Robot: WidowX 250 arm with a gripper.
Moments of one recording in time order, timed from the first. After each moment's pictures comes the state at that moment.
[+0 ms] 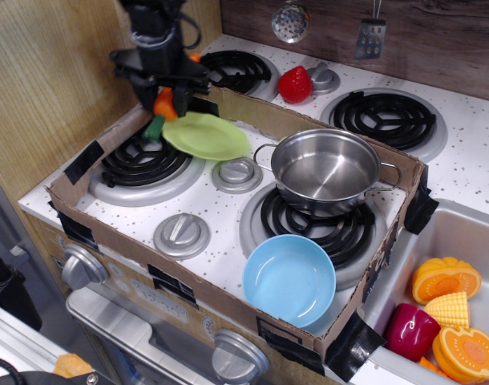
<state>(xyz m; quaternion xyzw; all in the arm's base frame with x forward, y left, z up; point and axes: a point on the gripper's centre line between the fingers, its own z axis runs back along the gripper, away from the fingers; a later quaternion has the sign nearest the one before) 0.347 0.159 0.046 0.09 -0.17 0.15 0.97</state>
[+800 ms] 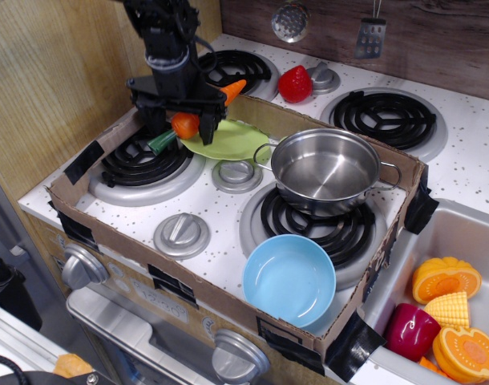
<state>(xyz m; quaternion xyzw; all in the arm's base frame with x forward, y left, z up) 0.335 0.131 0.041 0.06 -0.14 0.14 0.98</state>
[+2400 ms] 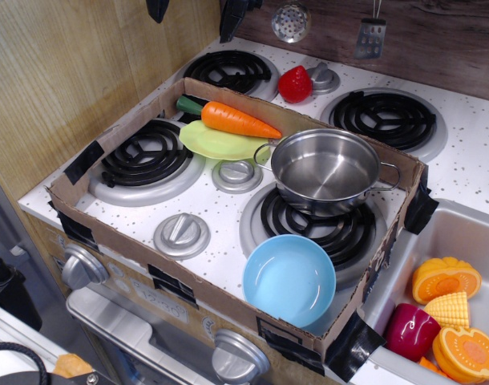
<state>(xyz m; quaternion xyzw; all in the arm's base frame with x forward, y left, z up) 0.320 0.093 0.170 0.17 -0.14 0.18 0.96</state>
